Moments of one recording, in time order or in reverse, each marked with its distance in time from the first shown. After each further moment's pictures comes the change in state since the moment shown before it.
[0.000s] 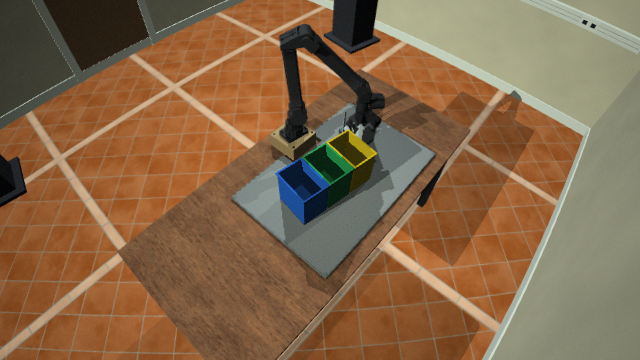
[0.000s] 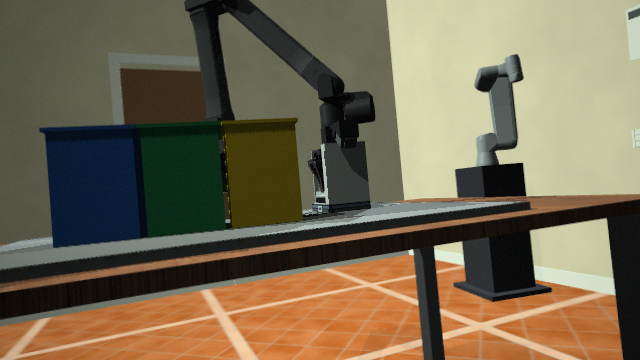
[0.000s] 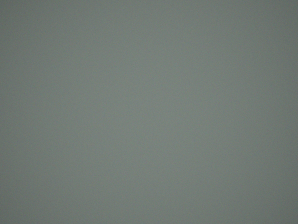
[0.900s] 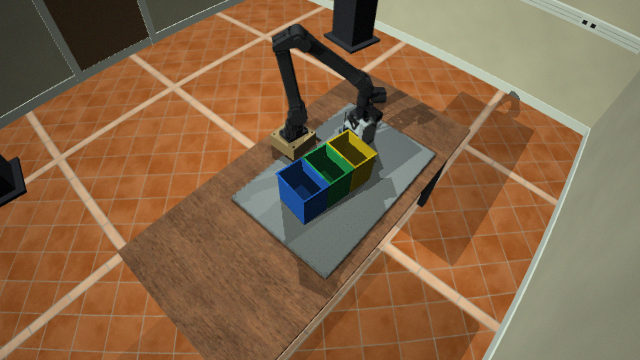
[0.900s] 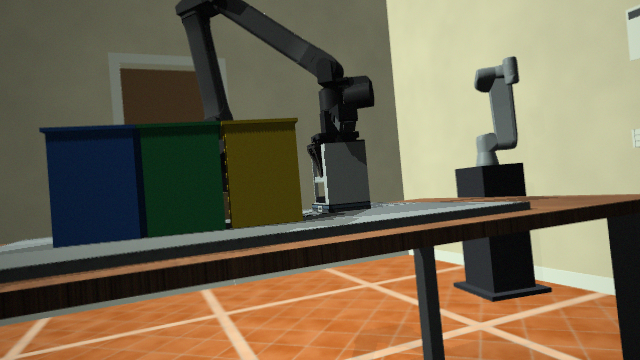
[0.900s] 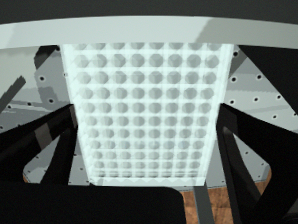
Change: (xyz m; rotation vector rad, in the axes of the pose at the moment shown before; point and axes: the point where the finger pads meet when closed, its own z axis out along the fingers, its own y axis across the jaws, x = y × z) arm -0.001 0.001 -0.035 0.002 0.003 0.001
